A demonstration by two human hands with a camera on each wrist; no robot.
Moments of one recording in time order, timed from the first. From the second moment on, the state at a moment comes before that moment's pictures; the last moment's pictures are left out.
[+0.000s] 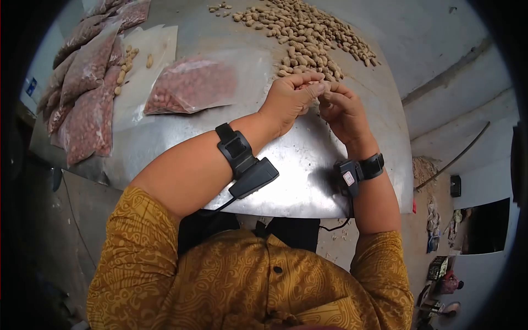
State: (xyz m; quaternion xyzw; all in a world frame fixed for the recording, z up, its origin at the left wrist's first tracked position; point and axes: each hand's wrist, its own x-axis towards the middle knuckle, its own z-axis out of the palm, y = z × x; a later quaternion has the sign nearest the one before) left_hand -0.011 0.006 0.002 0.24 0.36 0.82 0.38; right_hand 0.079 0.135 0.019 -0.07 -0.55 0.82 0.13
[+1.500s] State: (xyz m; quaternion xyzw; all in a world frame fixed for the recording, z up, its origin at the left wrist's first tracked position) left_hand 0.005 0.016 0.007 0.31 0.48 0.80 0.19; right_hand 0.084 0.101 0.008 -0.10 -0.57 0.76 0.29
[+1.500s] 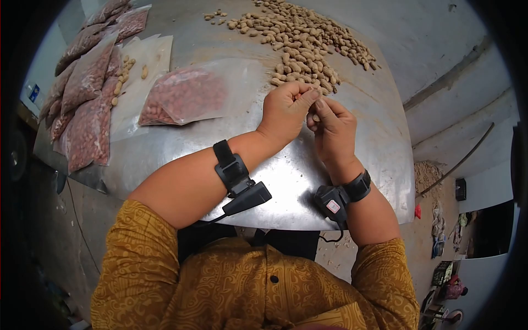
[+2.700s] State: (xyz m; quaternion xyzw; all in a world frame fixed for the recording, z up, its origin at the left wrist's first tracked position) left_hand -0.001 0.016 0.000 0.33 0.49 0.78 0.20; right_hand 0.090 0.111 0.020 -0.06 -0.54 0.79 0.27
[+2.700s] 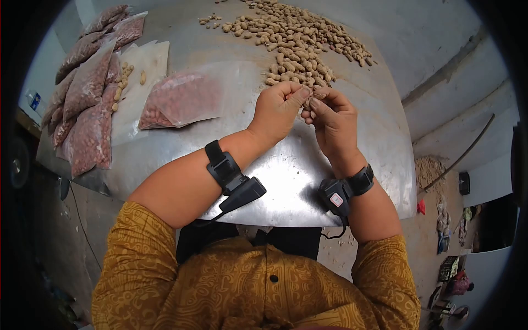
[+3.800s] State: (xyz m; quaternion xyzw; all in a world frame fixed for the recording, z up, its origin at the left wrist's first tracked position) left_hand 0.005 0.007 0.007 0.42 0.59 0.69 0.02; right_hand 0.090 0.114 0.021 -0.05 -0.39 0.90 0.18
